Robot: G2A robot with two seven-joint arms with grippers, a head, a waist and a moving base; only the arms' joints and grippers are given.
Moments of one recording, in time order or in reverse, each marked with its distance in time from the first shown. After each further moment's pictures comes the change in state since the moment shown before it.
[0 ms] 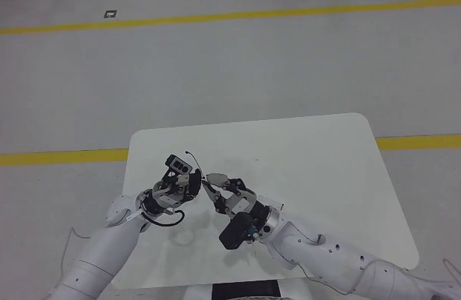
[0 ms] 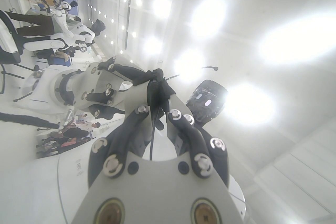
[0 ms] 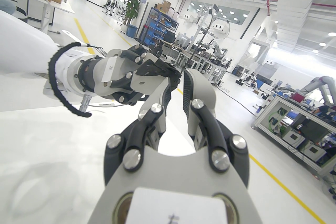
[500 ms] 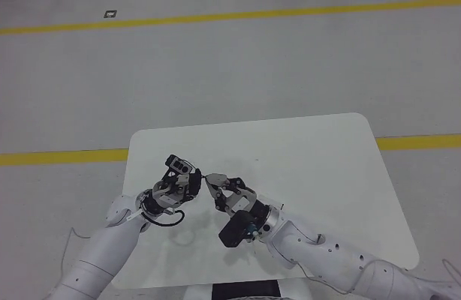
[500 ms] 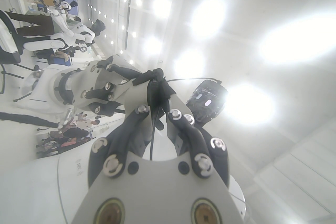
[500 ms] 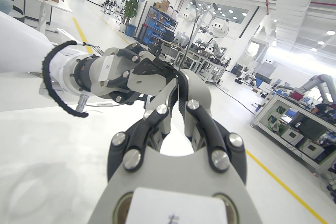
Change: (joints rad) left arm 0.000 0.000 0.000 0.000 0.000 0.000 0.000; right arm -0.004 -0.004 0.009 0.006 0.000 0.000 0.005
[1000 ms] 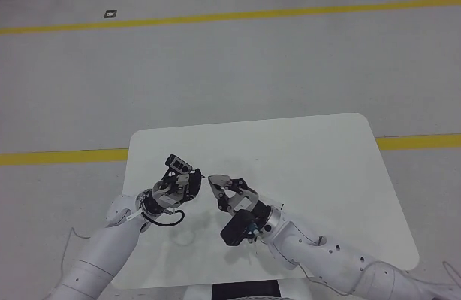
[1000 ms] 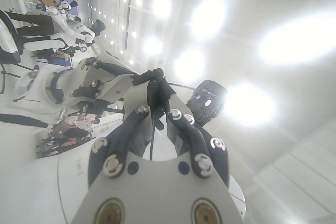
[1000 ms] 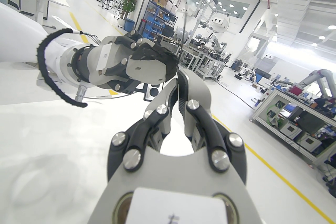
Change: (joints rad) left arm 0.000 0.000 0.000 0.000 0.000 0.000 0.000; right arm -0.024 0.005 0.013 0.013 0.000 0.000 0.008
